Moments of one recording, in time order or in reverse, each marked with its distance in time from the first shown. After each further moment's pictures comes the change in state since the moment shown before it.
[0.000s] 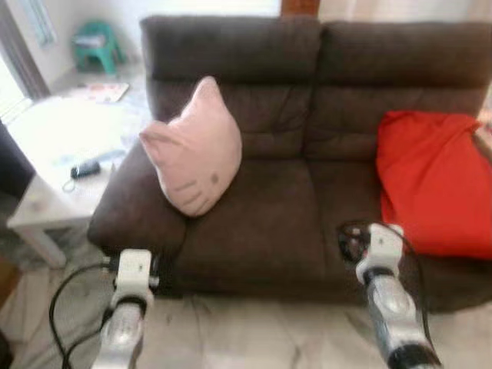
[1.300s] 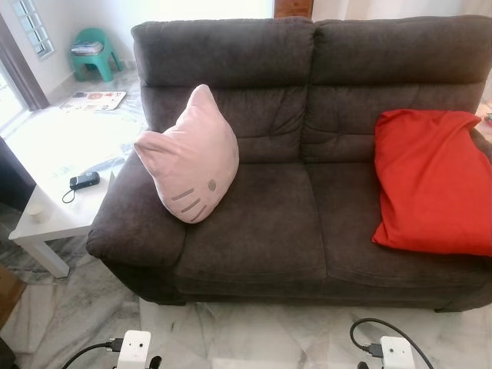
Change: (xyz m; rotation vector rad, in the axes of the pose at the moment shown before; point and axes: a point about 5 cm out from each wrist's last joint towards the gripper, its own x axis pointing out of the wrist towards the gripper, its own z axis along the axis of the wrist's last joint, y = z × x) left arm -0.048 -0.010 -0.114 0.006 0.522 -0.102; right arm -0.096 -0.013 -0.140 -0.029 0.649 -0.032
